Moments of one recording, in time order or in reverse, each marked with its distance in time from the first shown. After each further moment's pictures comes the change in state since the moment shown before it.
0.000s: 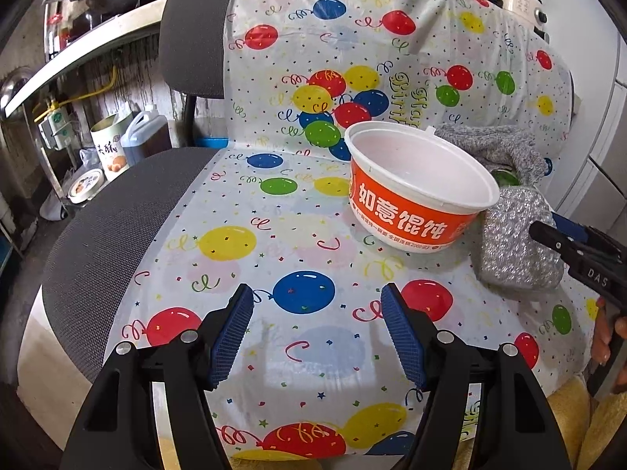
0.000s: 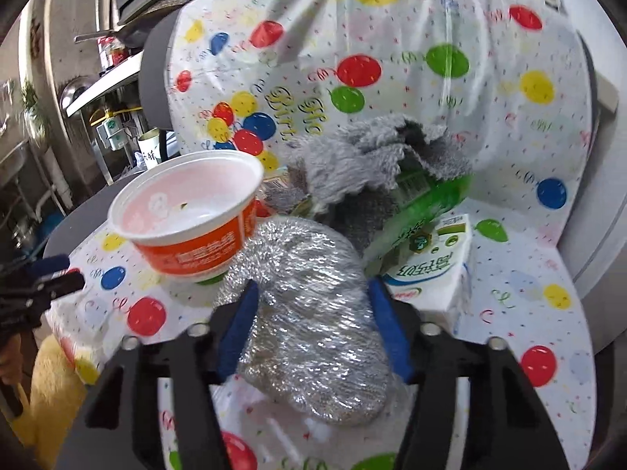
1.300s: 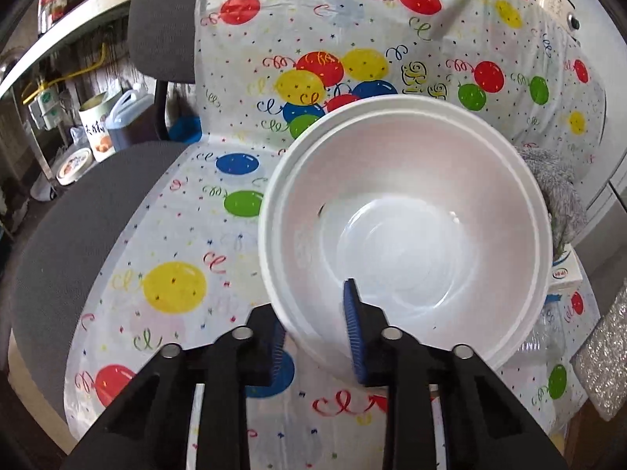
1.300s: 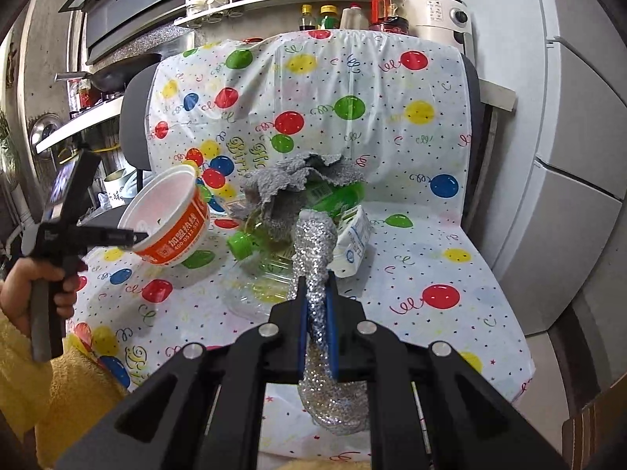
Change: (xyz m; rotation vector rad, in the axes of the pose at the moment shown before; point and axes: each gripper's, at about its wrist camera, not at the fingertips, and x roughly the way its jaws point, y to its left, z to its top) left arm 0.057 -0.017 0.047 -0.075 0.090 -0.016; right arm -0.114 -0.007 -0.050 0.121 -0.153 -0.153
